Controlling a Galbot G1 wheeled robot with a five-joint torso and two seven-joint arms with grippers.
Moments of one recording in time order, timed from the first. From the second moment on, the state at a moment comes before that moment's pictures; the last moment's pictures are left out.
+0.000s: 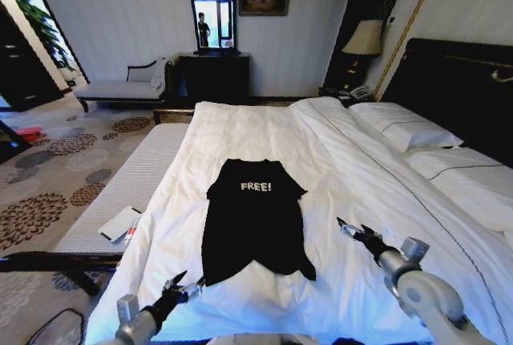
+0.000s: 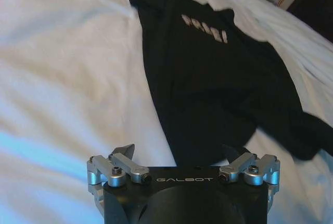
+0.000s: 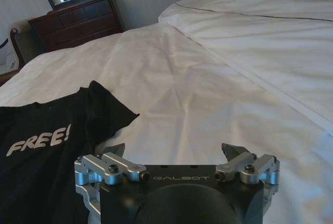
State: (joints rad) left arm 2.02 -0.91 -0.53 -2.20 -0.87 0.19 0.02; right arm -1.68 0.97 0.84 2.10 1.02 -0.37 0.21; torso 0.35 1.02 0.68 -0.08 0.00
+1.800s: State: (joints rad) left arm 1.86 -0.95 -0.34 -2.09 -0.85 0.15 -0.03; right arm -1.70 0.99 0.83 2.09 1.00 -0.37 0.21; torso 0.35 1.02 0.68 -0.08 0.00
